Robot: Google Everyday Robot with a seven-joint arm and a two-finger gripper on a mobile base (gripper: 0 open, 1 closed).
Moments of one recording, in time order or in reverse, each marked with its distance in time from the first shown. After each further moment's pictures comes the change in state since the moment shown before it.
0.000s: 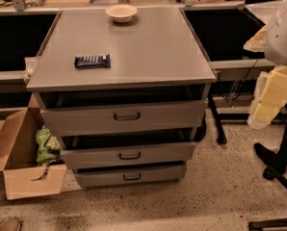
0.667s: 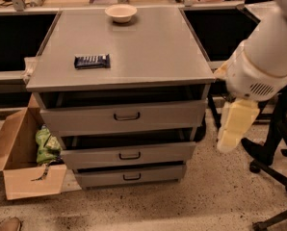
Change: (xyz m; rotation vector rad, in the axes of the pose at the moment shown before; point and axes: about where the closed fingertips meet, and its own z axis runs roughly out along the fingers) arm -0.022 0.027 0.068 -0.061 -0.009 -0.053
